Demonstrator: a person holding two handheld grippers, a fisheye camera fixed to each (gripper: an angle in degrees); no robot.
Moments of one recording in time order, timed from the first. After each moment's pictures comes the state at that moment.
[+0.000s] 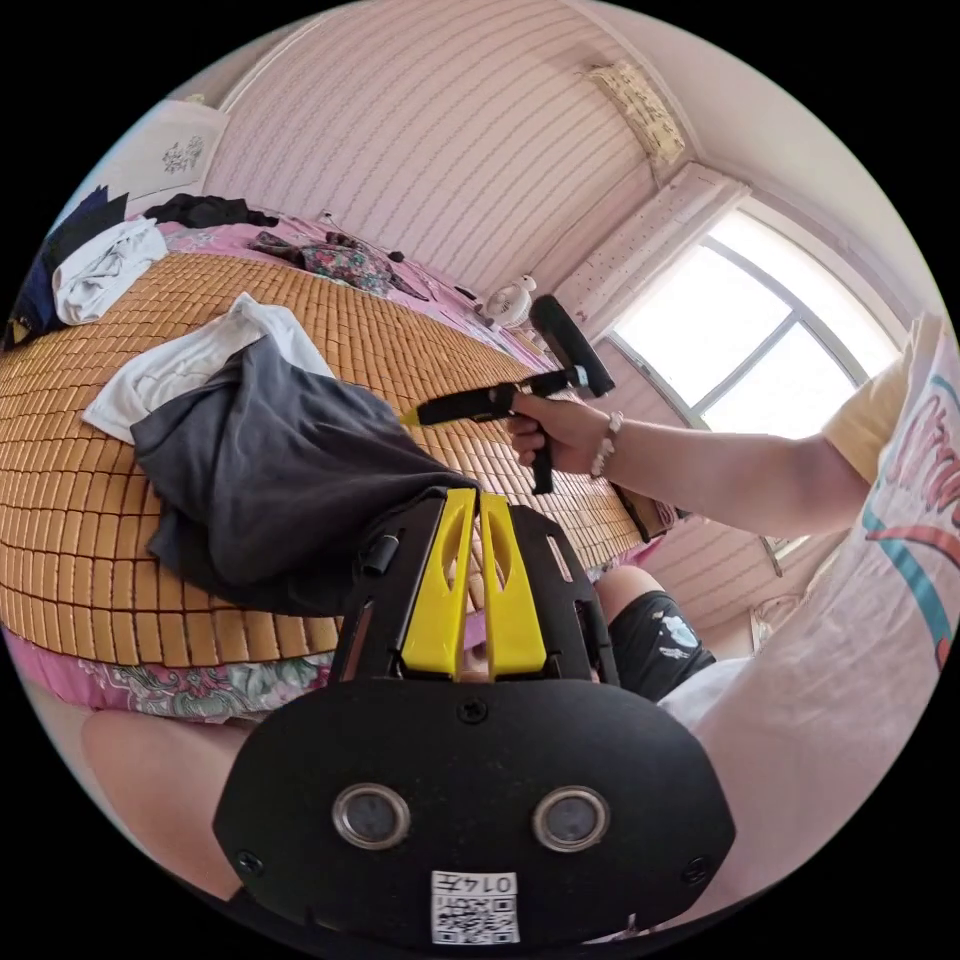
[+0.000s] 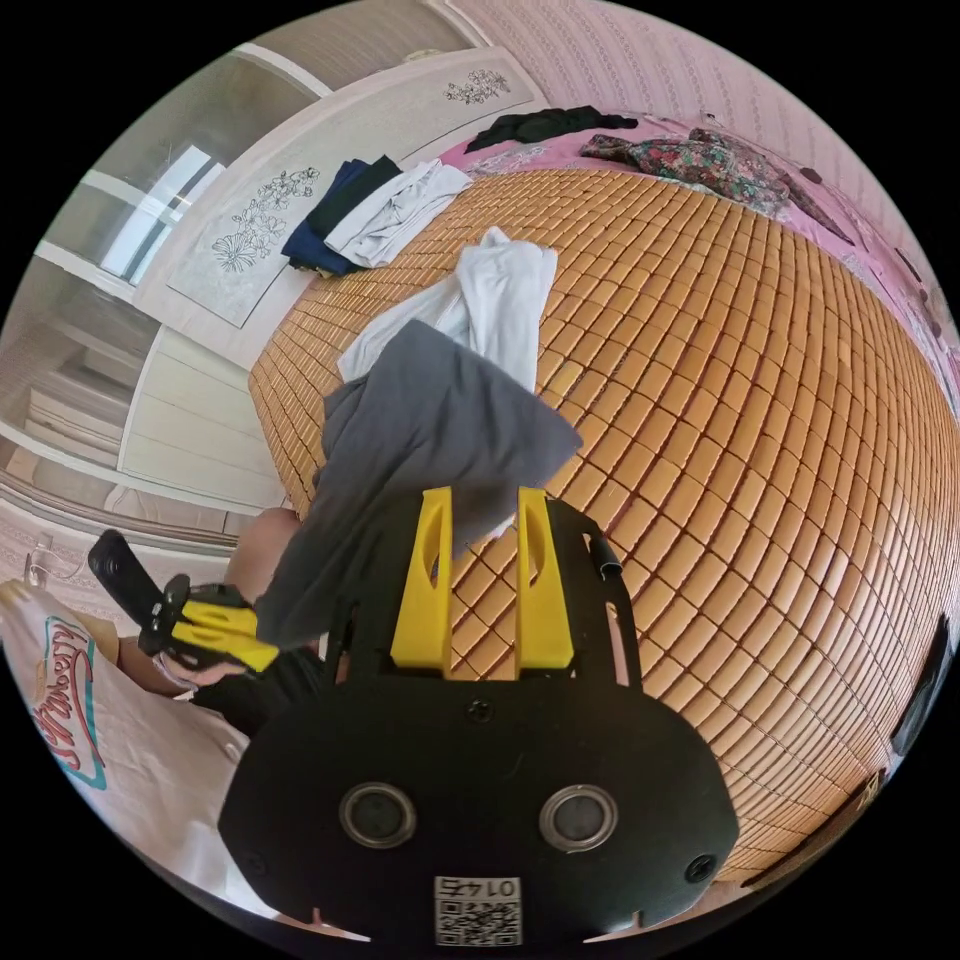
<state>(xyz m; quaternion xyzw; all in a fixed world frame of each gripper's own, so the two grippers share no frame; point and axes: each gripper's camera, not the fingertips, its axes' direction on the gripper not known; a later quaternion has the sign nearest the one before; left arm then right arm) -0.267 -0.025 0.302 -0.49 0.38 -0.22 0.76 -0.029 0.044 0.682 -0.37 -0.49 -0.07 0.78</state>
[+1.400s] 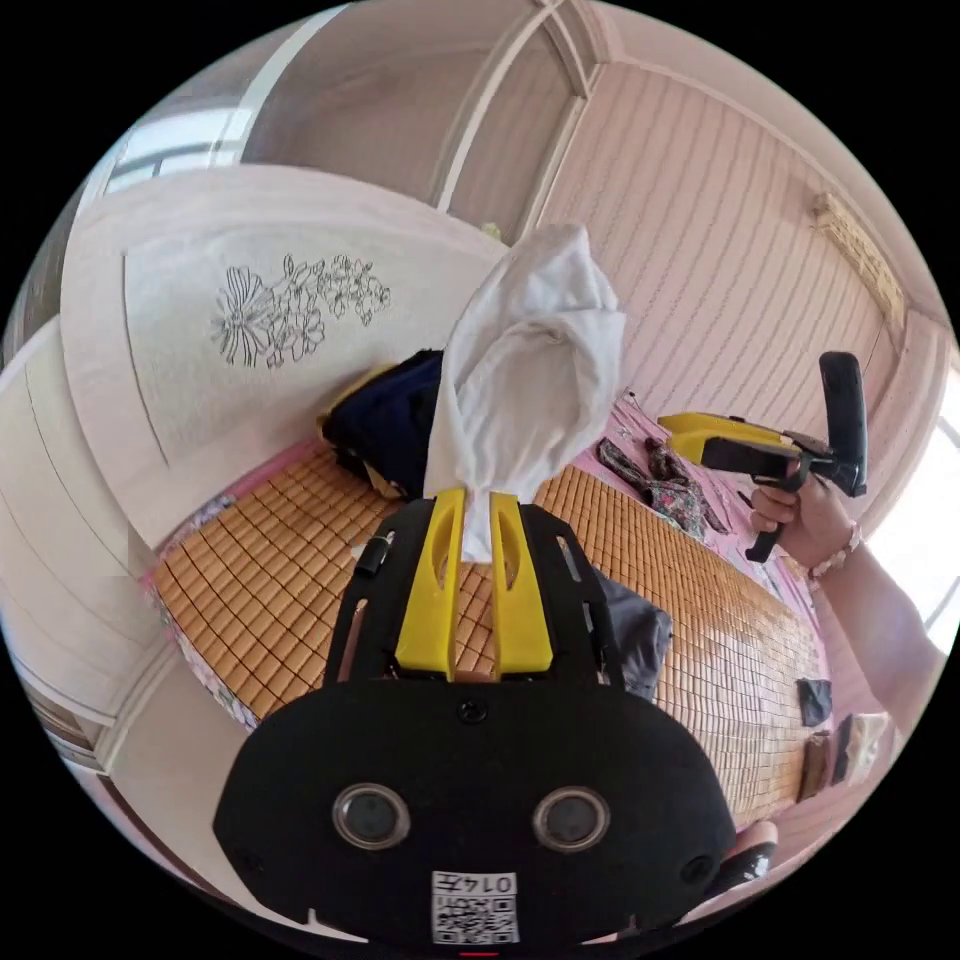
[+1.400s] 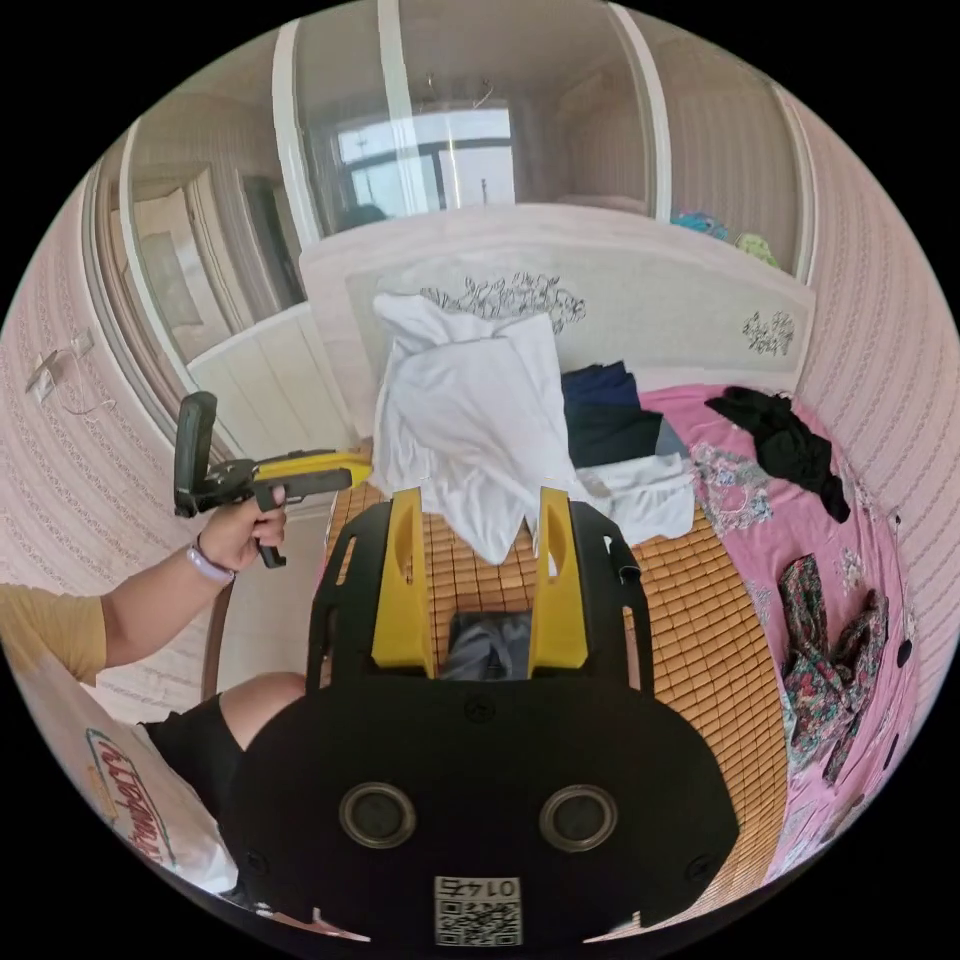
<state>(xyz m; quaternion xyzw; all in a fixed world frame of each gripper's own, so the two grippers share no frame) -0.607 -0.075 0.452 -0.44 -0.07 -0.24 0.86 -0.318 -0.192 0.563 -0.13 -0.62 -0.34 0.70</state>
